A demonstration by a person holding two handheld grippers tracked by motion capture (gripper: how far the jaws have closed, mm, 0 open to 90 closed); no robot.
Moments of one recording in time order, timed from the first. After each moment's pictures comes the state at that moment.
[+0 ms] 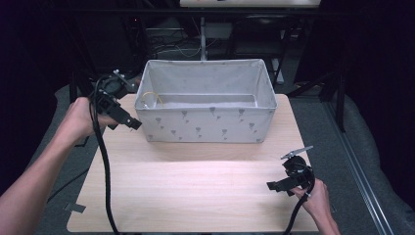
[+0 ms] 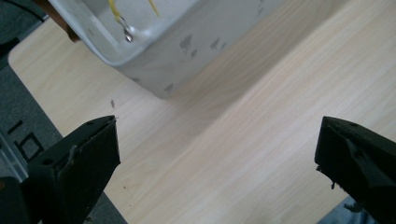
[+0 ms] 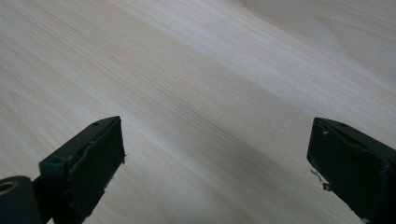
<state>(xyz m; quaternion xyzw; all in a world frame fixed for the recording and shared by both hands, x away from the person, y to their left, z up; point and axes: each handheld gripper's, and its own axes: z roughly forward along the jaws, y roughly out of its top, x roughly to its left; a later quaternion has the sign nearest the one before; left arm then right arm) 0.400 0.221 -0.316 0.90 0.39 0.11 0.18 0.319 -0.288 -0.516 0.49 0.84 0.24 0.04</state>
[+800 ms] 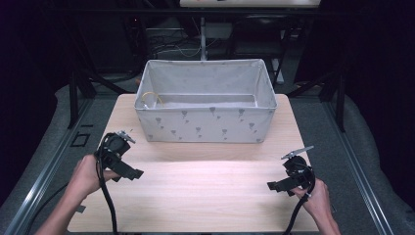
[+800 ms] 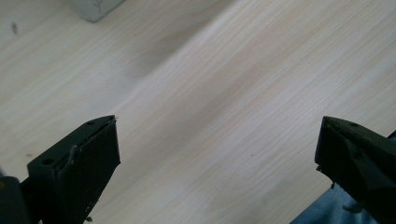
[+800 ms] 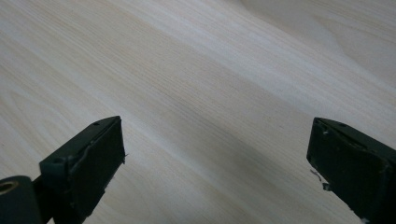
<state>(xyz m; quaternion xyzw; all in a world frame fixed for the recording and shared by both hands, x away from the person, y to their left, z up) 0.332 0.234 -0.441 0.89 0.41 0.07 0.19 0.318 -0.288 -0.515 0.49 0.84 0.24 0.04</state>
